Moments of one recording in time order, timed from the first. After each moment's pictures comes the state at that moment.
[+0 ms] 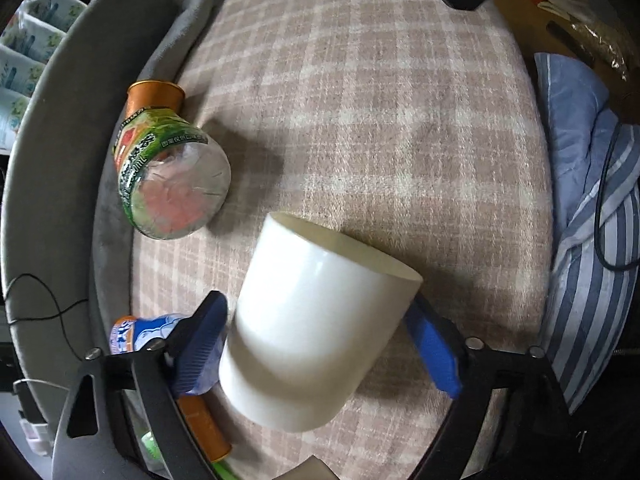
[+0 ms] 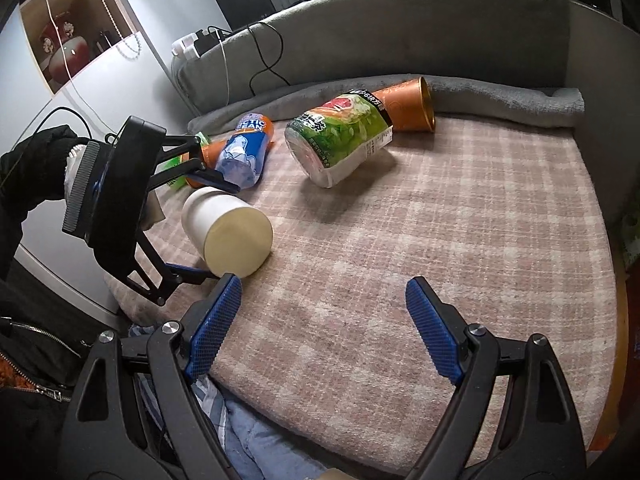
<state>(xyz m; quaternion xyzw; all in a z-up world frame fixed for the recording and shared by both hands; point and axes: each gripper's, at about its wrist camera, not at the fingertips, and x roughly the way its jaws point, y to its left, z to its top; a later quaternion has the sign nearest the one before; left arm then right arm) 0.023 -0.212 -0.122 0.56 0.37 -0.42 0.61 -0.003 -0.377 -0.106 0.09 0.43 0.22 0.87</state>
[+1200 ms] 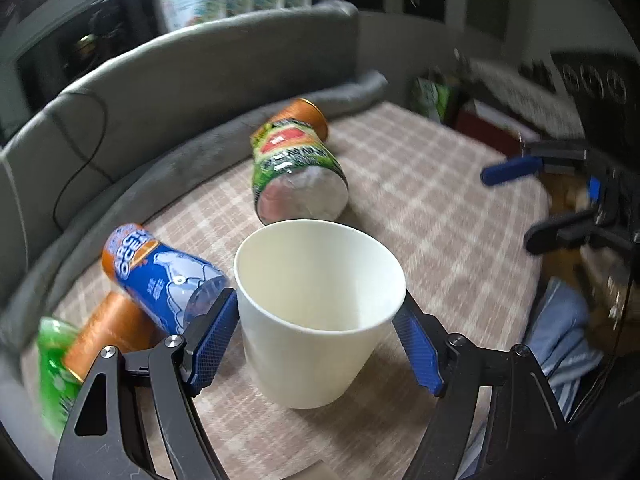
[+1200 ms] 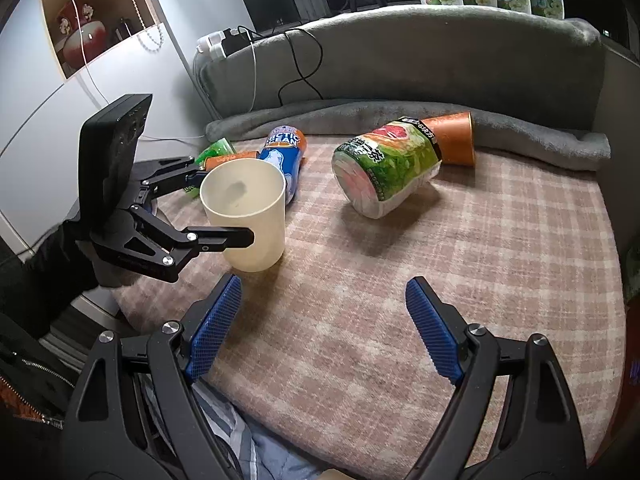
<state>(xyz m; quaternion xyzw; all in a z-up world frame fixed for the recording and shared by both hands) 0.071 -0.139 -0.078 0.19 0.38 -0.38 0.83 0.007 -0.326 -0.082 0.06 0.40 0.23 0.89</state>
